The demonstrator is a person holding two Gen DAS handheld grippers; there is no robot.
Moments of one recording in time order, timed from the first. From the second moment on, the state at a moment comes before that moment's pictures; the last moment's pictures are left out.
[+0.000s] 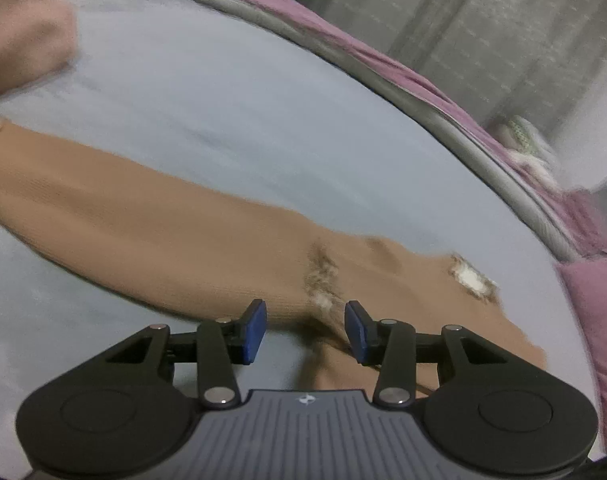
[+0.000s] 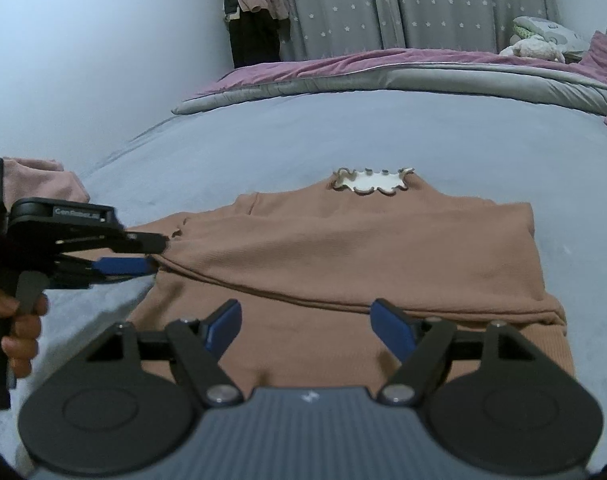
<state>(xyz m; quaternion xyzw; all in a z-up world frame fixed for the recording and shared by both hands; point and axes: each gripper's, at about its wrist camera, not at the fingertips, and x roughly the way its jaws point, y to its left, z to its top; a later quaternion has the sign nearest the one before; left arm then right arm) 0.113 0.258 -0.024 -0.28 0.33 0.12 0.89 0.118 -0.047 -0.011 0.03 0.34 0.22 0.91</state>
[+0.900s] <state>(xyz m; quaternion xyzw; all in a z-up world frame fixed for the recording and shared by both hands) 0.084 0.324 -0.075 -0.45 0.19 0.31 0.82 0.117 -0.042 -0.016 0.03 0.35 0.22 0.91</state>
